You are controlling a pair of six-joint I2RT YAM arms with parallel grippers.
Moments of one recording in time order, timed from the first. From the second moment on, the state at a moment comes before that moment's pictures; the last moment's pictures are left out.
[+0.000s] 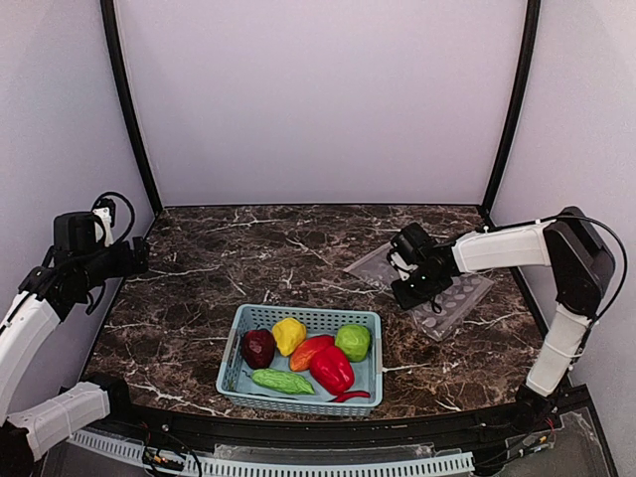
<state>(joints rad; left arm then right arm) -0.07 0.73 0.72 -0.50 -0.18 -0.13 0.64 1.77 1.06 -0.48 0.16 0.19</state>
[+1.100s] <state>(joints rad) -0.70 1.28 0.90 0.14 0.24 -0.88 0.76 1.26 0.97 -0.30 -0.20 0.23</state>
